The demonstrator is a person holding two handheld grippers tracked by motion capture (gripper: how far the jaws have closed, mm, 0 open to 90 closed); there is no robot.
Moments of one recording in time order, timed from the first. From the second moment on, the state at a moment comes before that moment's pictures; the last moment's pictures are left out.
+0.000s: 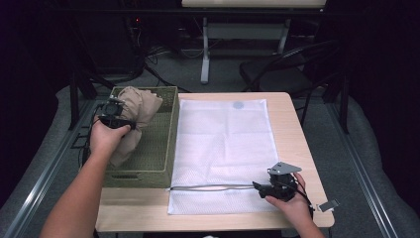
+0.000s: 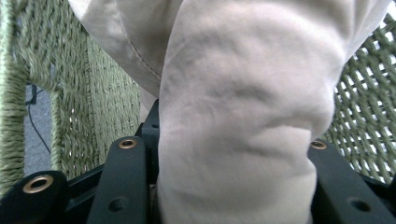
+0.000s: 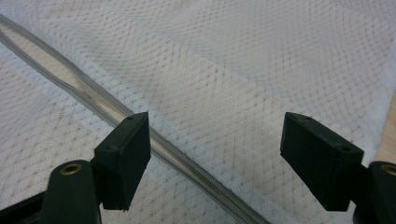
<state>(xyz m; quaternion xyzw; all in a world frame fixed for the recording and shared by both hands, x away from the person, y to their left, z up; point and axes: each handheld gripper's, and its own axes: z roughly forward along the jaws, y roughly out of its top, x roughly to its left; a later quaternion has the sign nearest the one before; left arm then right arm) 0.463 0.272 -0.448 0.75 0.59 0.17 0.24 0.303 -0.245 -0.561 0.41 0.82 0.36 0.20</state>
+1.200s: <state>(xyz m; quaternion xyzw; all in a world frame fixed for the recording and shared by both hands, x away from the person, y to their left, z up) 0.456 0.259 -0.395 0.79 0.52 0.20 0.24 0.298 -0.240 -0.557 0.39 0.82 0.38 0.18</state>
